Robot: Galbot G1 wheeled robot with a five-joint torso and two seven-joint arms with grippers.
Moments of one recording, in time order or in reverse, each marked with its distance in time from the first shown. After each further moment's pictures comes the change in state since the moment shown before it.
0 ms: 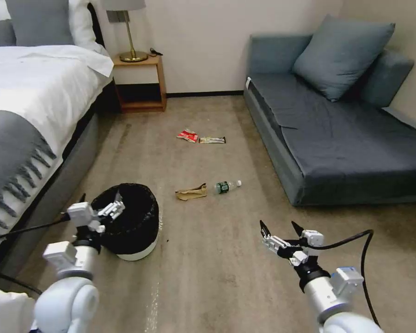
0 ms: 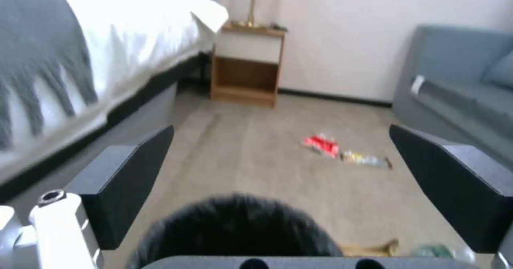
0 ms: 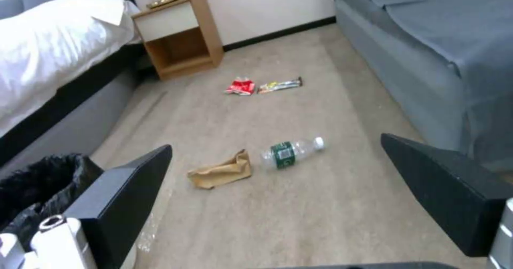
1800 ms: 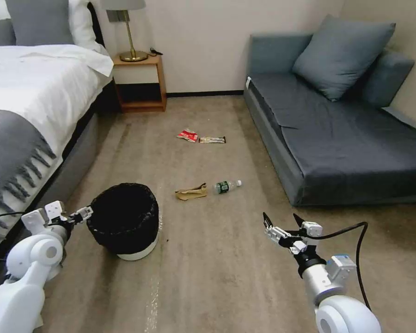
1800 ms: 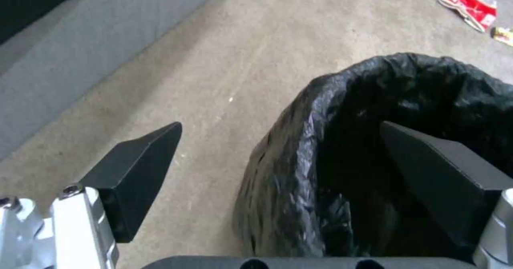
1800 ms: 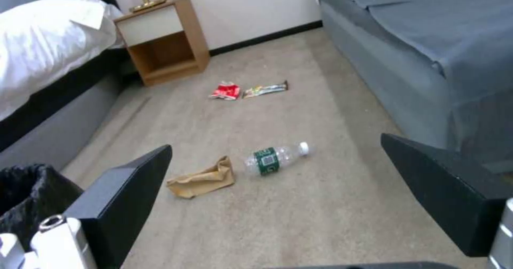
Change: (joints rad) left arm -0.307 0.280 0.032 0.464 -0.528 0.409 -0.310; right arm 0.086 0.018 0.020 -0.109 -0.001 0.025 -0.006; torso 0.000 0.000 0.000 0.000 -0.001
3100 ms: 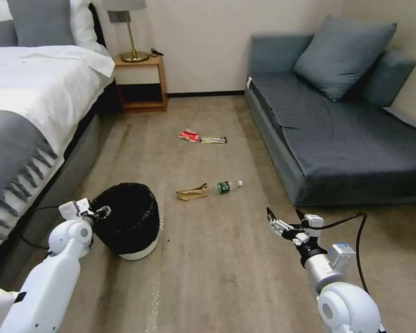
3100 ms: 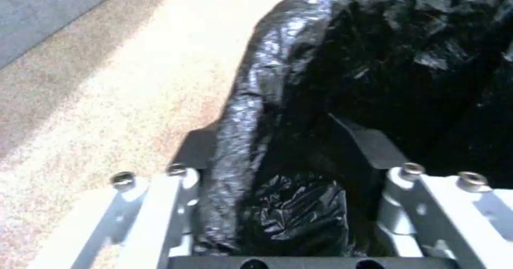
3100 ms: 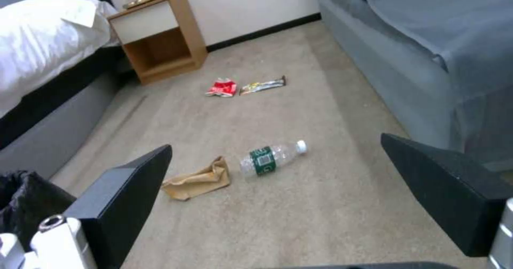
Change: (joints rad) left arm -0.202 -0.083 0.165 0.250 0.071 0.050 0.020; right arm 0.080 -0.043 0.017 -0.060 0.076 -0.040 0.019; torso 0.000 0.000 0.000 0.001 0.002
